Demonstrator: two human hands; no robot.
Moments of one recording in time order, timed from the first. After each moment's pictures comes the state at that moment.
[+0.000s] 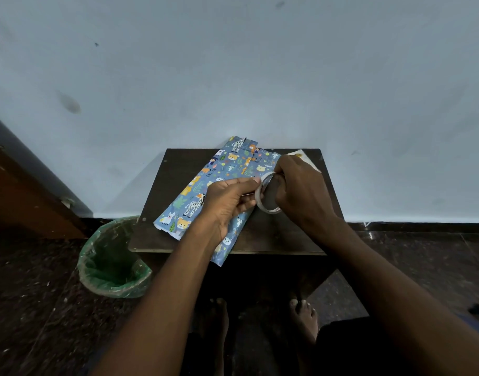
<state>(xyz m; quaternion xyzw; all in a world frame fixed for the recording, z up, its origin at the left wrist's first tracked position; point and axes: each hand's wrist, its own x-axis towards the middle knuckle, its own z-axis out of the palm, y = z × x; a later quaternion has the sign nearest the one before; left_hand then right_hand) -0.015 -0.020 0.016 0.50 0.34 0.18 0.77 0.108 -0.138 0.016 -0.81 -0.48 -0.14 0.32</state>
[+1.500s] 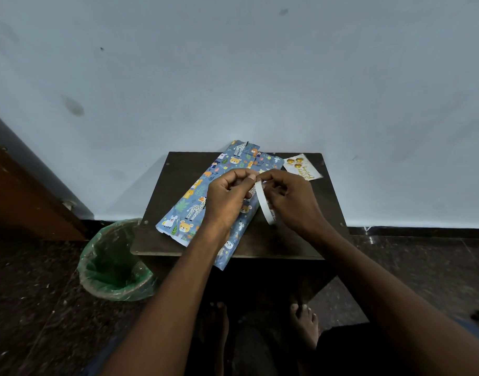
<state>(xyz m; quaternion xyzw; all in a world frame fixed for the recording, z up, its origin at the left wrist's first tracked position) -0.013 -0.019 0.010 0.61 0.30 0.28 0.68 0.096 -0.129 0.008 -0.76 -0.41 0.08 0.50</state>
